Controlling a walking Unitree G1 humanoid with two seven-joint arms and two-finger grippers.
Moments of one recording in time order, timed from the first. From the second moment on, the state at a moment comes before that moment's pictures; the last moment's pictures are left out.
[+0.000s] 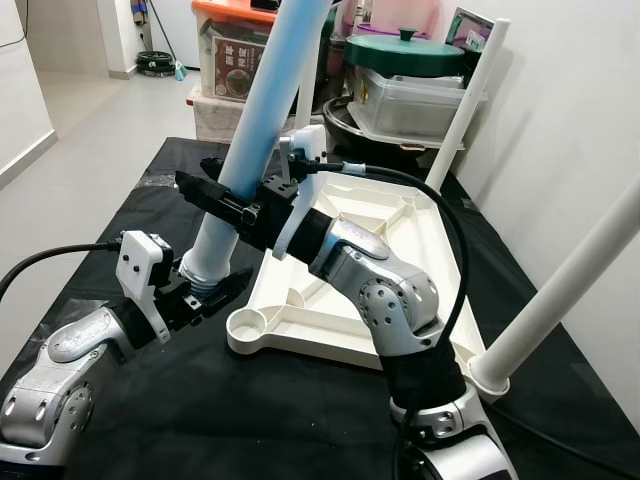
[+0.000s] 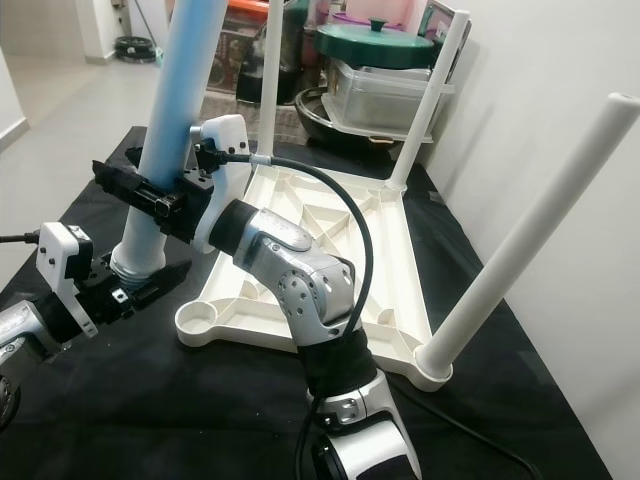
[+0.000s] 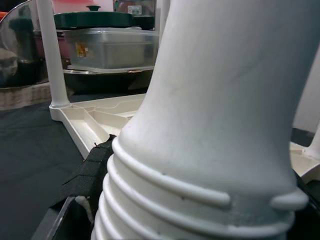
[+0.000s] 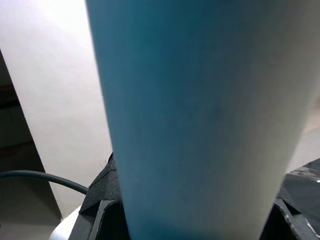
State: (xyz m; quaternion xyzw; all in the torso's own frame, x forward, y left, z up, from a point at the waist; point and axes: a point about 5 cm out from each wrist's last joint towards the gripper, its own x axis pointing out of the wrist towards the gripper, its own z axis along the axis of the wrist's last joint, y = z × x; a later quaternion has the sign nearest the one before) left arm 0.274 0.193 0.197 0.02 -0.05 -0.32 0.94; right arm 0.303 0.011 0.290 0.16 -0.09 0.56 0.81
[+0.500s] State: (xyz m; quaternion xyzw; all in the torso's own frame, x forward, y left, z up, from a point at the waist) left arm 0.273 0.190 0.180 0.05 -0.01 -0.33 0.94; right arm 0.320 -0.004 0.297 0.22 -0.09 0.49 0.84
